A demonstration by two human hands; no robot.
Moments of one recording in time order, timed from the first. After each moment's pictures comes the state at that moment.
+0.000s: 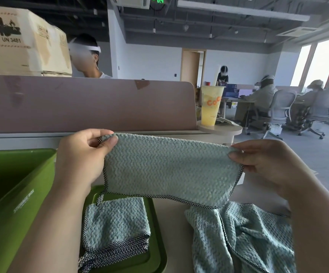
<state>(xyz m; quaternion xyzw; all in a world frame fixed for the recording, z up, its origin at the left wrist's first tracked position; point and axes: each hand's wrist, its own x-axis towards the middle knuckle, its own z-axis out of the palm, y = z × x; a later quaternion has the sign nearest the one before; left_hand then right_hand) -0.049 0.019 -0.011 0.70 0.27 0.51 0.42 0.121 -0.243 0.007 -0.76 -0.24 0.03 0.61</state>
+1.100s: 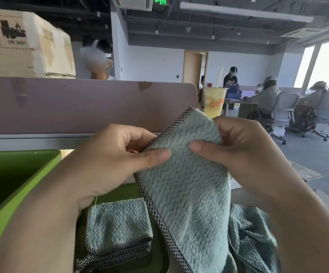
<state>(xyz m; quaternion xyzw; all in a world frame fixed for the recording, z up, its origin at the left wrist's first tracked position) -0.081 -0.051 0.040 0.84 0.05 0.25 0.48 0.044 -0.213 0.038 -0.64 -0.48 0.01 0.60</state>
